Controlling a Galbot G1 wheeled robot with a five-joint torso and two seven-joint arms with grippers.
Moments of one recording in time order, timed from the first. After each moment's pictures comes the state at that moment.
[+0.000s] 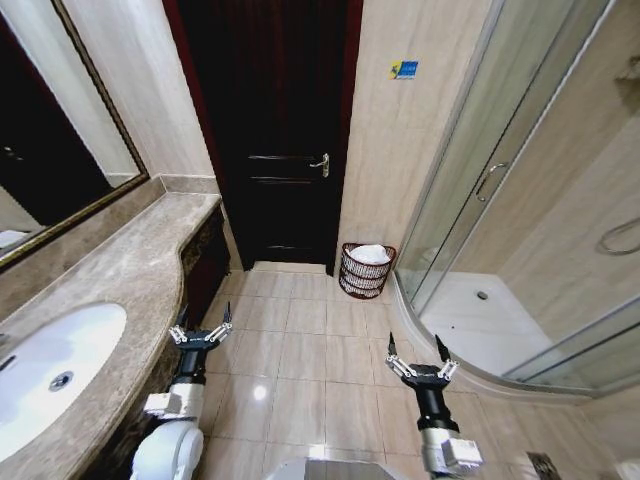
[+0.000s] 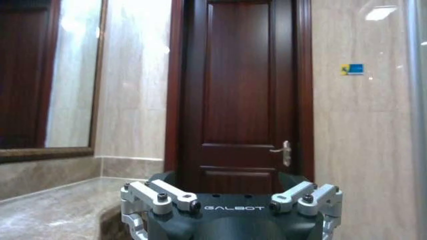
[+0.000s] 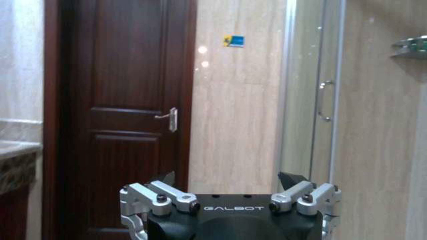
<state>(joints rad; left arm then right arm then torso) 1.73 -1.43 -0.72 -2.14 -0.25 -0.29 0.04 -1.94 1.52 0.43 2.29 -0.10 0.22 0.20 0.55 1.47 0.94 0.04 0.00</state>
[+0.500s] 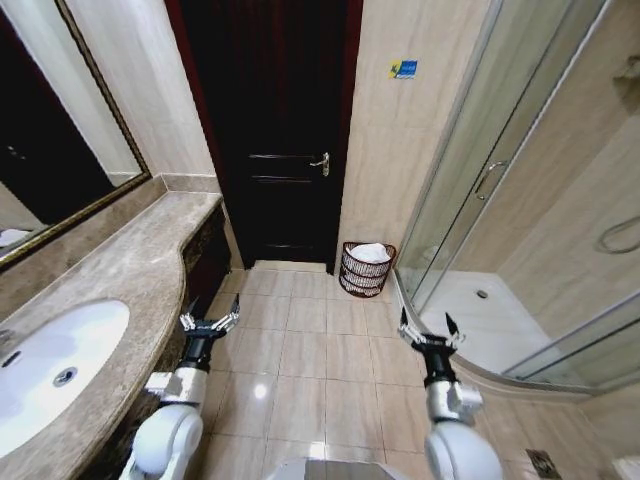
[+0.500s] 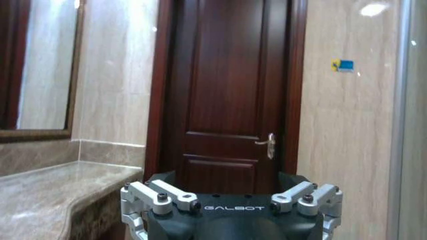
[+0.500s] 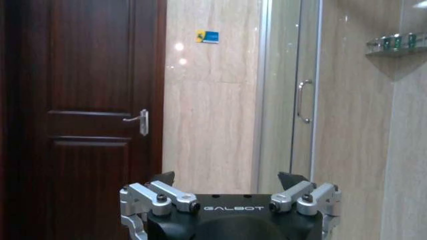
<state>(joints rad) 1.66 -1.33 -0.66 -2.19 -0.32 -0.11 -0.03 -1.64 1.54 0.56 2.26 0.01 -0.06 0.15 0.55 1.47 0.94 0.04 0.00</state>
